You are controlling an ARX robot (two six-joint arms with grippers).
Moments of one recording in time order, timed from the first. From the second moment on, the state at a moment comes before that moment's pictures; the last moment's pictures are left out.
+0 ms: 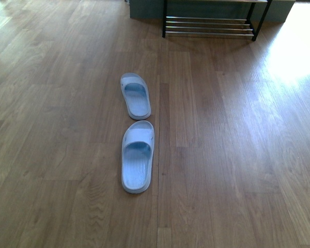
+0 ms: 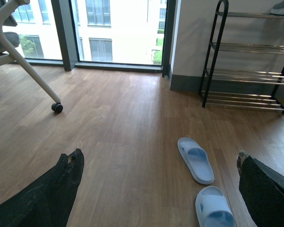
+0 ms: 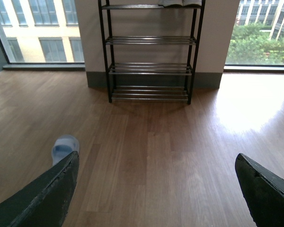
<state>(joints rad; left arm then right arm) 0.00 0.02 0.01 0.00 0.00 -0.01 0.00 0.00 0.02 0.00 0.00 0.00</state>
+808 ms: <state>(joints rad) 0.00 0.02 0.01 0.00 0.00 -0.01 0.00 0.00 0.02 0.00 0.00 0.00</state>
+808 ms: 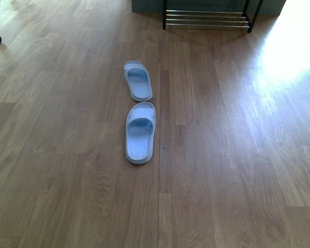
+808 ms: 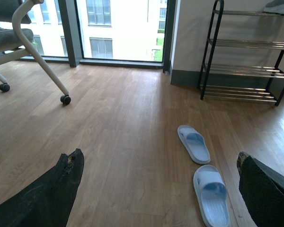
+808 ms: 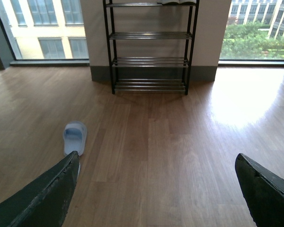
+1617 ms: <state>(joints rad) 0.00 0.02 0.01 0.00 0.00 -0.01 0.00 0.00 0.02 0.00 0.00 0.00</state>
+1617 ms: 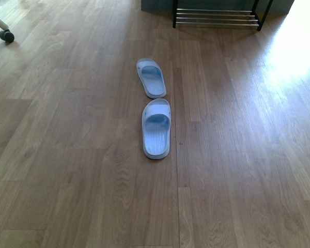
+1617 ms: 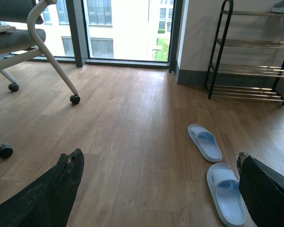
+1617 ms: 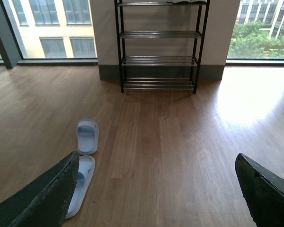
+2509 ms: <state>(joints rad) 0.00 0.02 0.01 0.00 0.00 -0.01 0.00 0.00 0.02 0.00 0.00 0.00</state>
